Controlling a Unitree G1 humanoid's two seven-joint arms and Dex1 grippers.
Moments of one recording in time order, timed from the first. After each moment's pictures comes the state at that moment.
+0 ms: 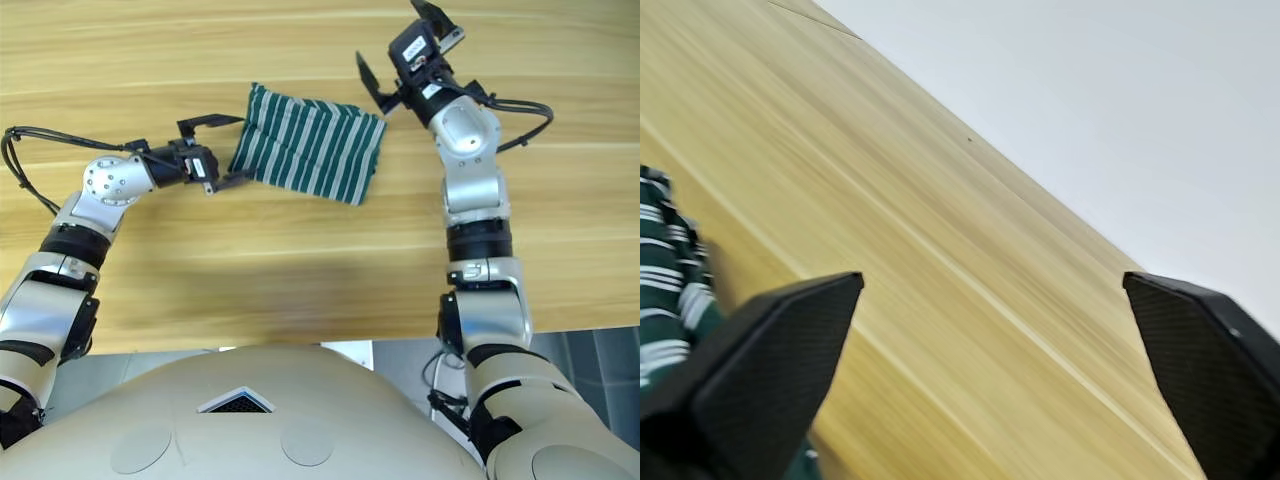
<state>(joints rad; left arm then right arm) -0.43 0.50 -0.34 0.74 0.25 -0.82 -0.68 -0.43 -0.36 0.09 0.34 -0.14 -0.12 0.40</state>
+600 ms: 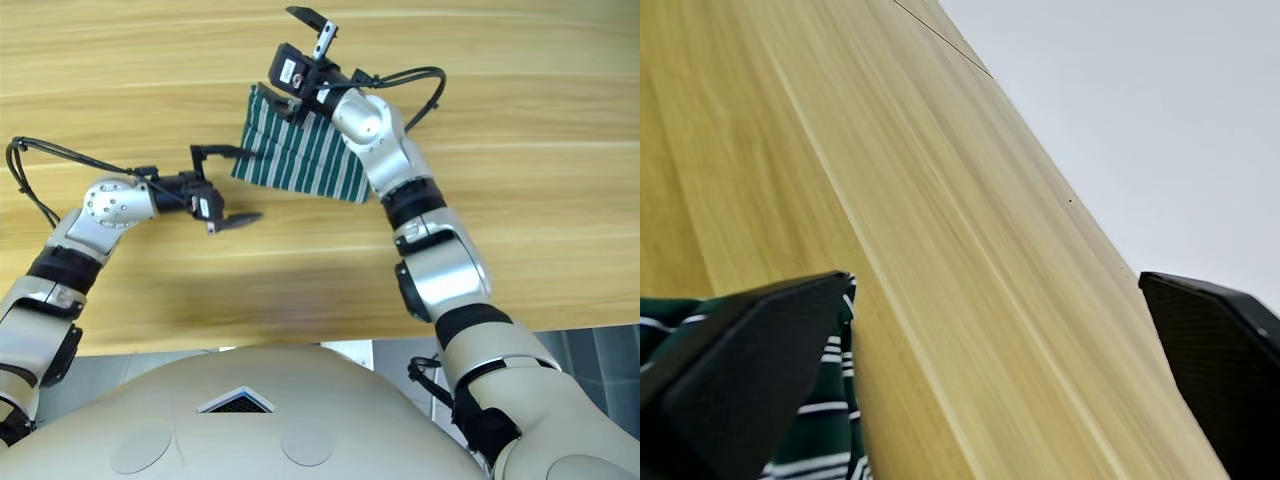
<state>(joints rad) -0.27 0.64 -0.44 0.44 0.10 -0.77 -0.84 -0.72 -0.16 0.34 0.82 -0.35 -0.33 0.28</state>
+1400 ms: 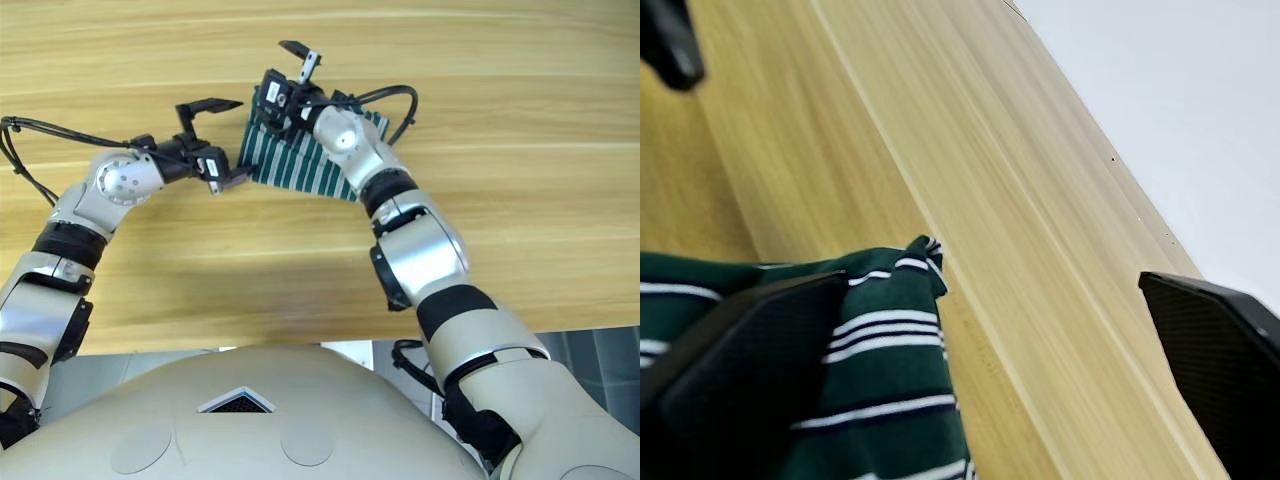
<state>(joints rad) -0.45 0.53 -0.41 0.65 0.49 -0.70 -0.43 -0.83 -0.06 0.36 1.19 -0.39 -0.42 0.18</state>
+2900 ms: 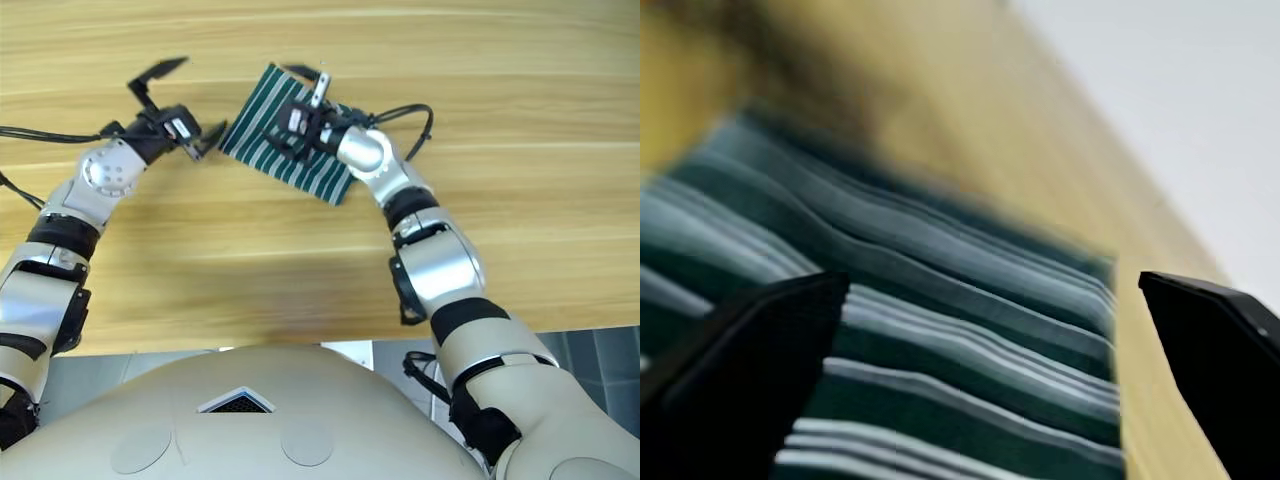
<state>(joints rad) -0.51 0.50 -0.27 0.82 0.29 -0.67 -0.19 -0.72 -0.17 0.38 1.19 -0.43 -0.65 0.26</state>
